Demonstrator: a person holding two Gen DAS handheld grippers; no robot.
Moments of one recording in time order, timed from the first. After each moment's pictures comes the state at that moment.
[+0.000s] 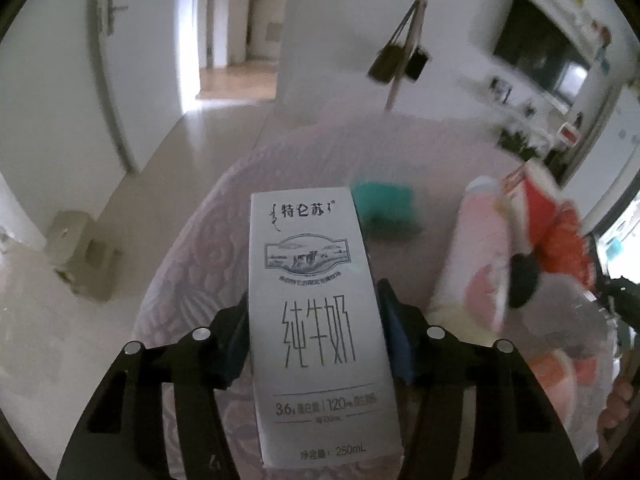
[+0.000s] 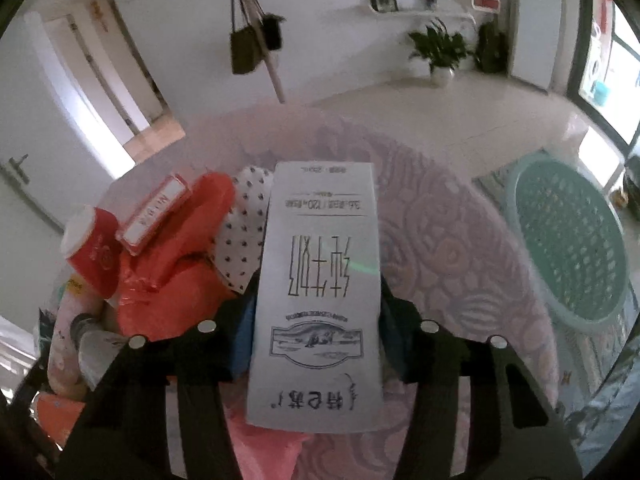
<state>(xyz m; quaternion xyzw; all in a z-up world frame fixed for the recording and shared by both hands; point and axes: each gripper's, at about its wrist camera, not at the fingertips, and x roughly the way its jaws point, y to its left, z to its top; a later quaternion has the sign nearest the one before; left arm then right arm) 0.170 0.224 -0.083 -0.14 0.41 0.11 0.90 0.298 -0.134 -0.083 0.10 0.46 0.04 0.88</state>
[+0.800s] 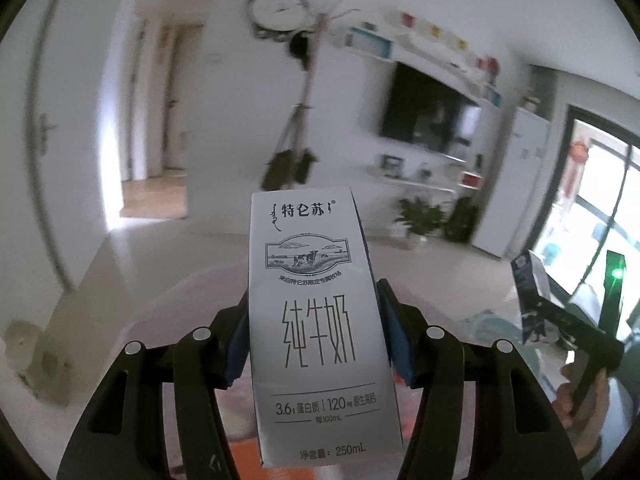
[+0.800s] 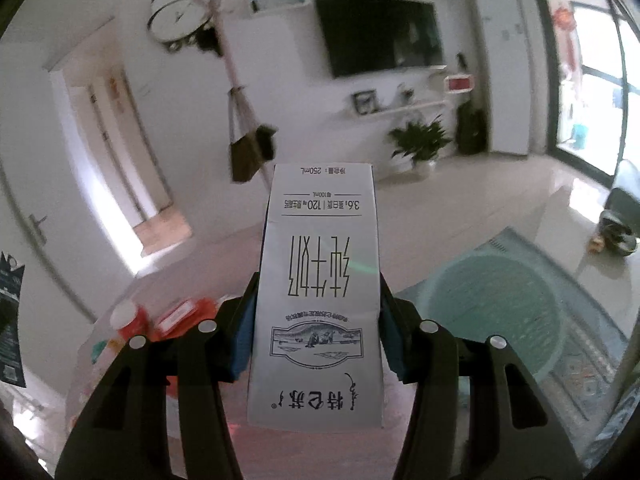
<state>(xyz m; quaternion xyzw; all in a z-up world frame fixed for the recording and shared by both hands) 0.155 0.064 0.062 -0.09 0.23 -0.03 0.97 0.225 -0.248 0.020 0.13 0.28 0.01 0.95</state>
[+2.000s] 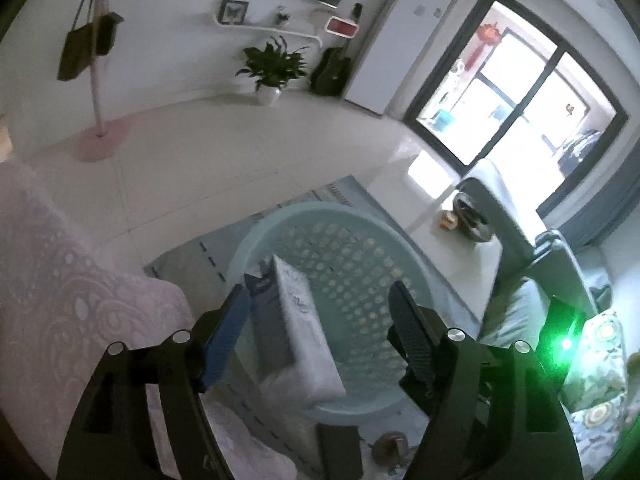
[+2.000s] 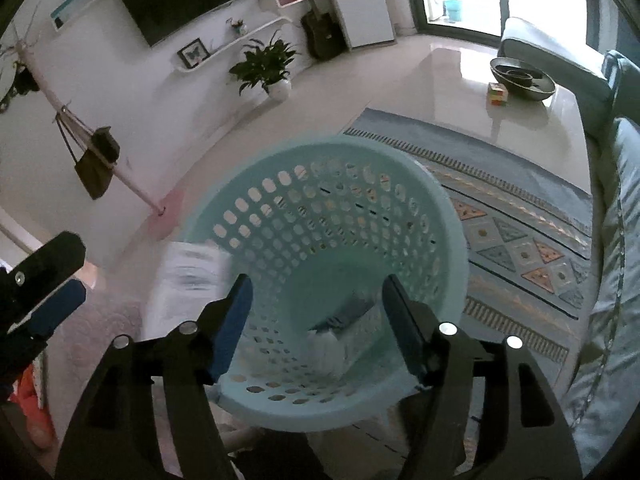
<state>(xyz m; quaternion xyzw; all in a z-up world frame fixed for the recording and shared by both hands) 0.361 -0.280 -0.107 -0.07 0.45 -0.29 0.84 0.261 -0.464 -0.160 0.28 0.41 -0.19 0.85</state>
